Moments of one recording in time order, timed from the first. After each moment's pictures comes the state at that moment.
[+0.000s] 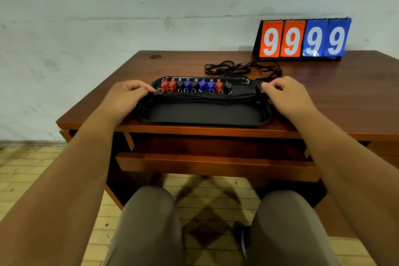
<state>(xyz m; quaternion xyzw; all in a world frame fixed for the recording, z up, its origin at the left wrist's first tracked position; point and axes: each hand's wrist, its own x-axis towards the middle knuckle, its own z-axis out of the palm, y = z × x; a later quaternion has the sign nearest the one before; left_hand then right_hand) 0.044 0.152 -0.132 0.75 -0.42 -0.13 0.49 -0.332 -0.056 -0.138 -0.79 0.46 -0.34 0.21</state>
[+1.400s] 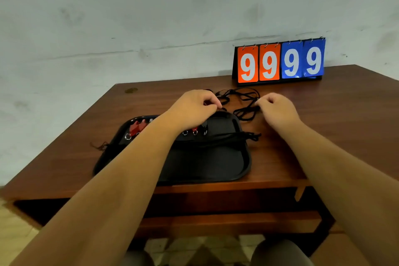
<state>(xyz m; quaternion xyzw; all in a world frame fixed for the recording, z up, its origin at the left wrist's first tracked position) -0.111 -0.028 -0.069 0.68 -0.67 -0.13 0.28 -0.335 -0.160 -0.128 -0.68 0.54 -0.38 0.32</state>
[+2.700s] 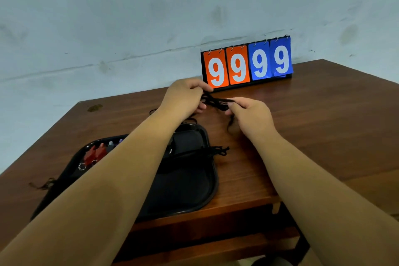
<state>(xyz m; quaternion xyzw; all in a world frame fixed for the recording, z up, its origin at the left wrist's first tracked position) -0.176 -0.114 -0.050 0.69 -0.54 -0.21 0.43 -0.346 -0.169 -0.131 -0.64 0.48 -0.45 0.39</state>
